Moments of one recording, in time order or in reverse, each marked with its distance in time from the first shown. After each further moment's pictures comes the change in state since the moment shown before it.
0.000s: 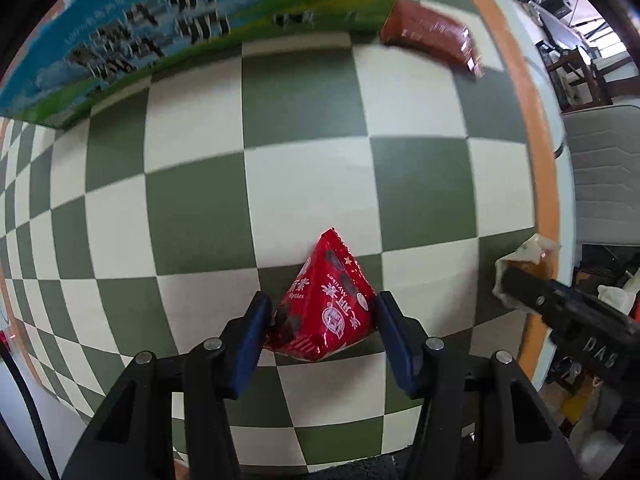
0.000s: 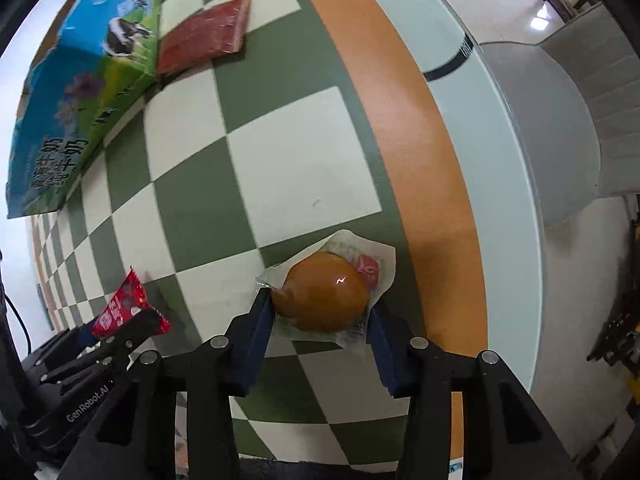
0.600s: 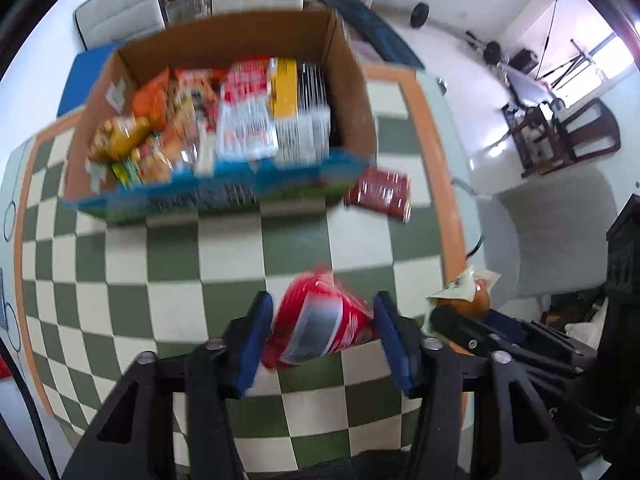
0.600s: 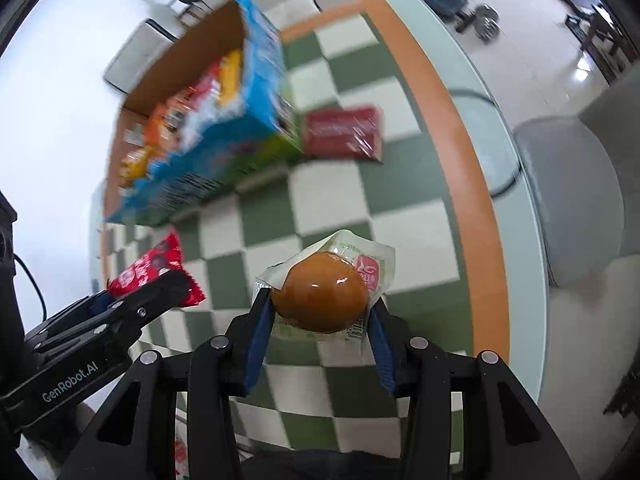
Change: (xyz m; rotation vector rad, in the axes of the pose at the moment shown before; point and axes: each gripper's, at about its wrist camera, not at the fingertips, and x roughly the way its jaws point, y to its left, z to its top) left arm -0.147 0.026 0.037 -0.012 -0.261 -0.097; right arm -0.110 0.065 0.011 -0.117 -0.172 0.180
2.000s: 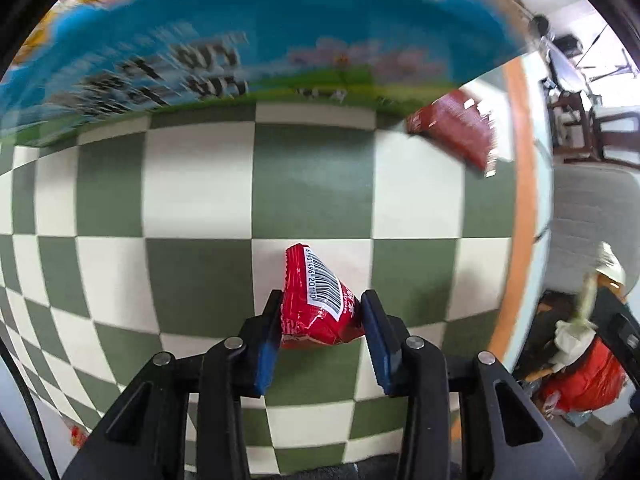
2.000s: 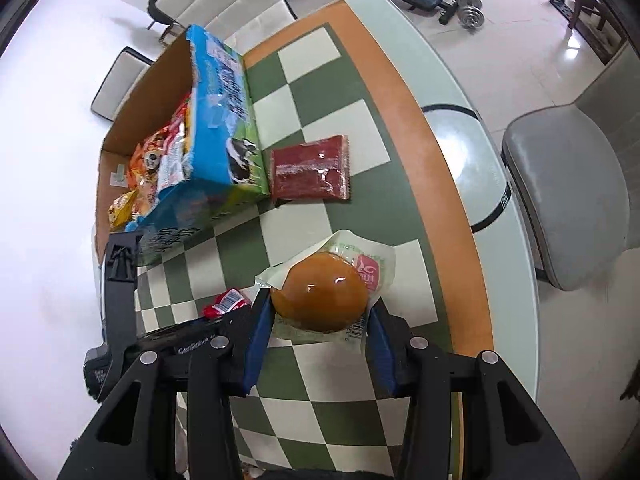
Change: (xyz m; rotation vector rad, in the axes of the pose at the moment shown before) left arm 0.136 0.016 -0.012 -0.143 0.283 -0.023; right arm 0.016 -0.051 0.039 0.087 0.000 0.027
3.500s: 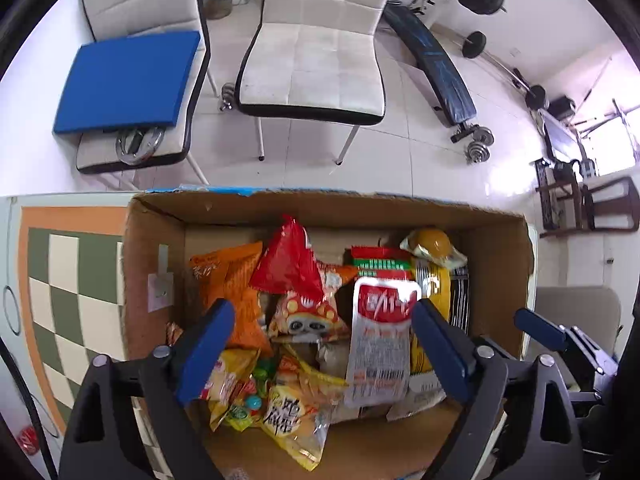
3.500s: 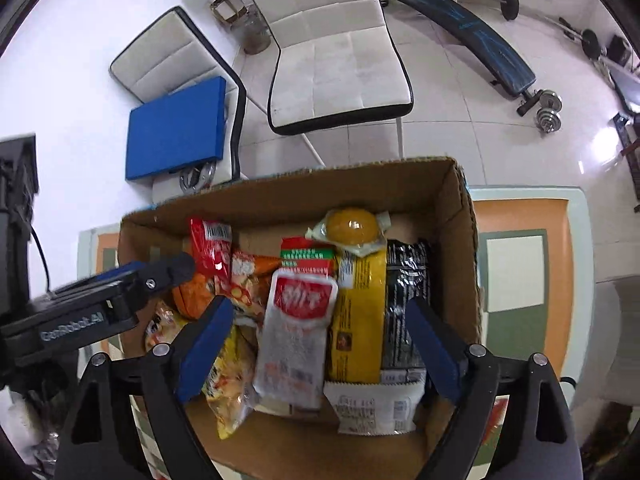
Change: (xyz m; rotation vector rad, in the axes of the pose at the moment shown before) left arm -0.153 0.117 0.249 0.020 -0.222 0.009; right arm 0.092 0.259 0.211 -0.276 -0.006 -0.128
